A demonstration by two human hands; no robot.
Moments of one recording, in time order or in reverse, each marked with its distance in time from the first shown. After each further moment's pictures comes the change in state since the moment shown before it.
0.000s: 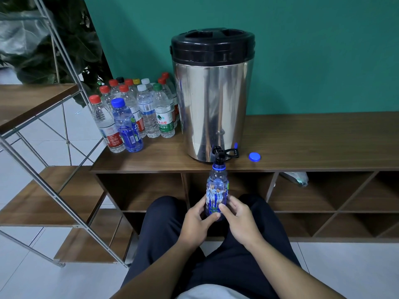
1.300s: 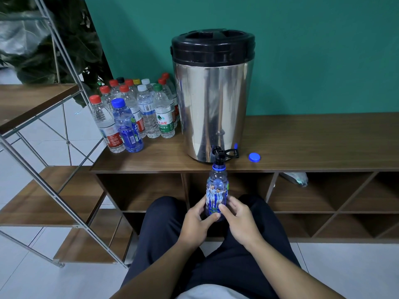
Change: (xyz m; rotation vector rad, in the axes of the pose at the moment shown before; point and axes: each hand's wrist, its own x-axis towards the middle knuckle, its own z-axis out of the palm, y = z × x) left_hand -0.001 0.001 -0.001 0.017 -0.003 0.007; right_hand -0.001 -0.001 -0.001 0.016 -0.011 -0.007
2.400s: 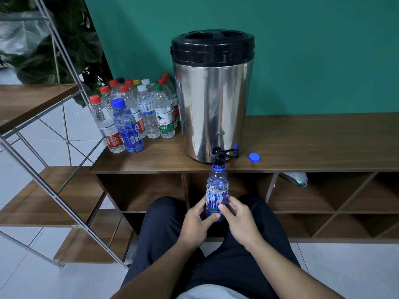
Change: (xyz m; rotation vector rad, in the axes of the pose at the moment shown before) left_hand 0.000 0.000 0.000 -0.027 -0.004 0.001; right_hand 0.001 0.002 0.000 -0.018 0.010 0.015
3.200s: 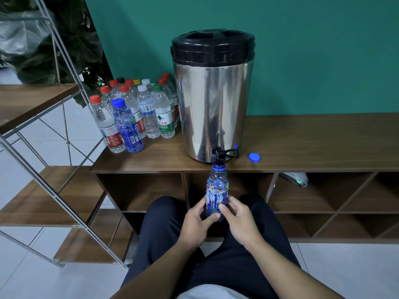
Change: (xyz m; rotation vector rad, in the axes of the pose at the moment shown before) left_hand -0.001 0.001 0.000 0.040 0.002 0.006; right_hand 0.002 0.002 0.000 -0.005 0.000 -0.003
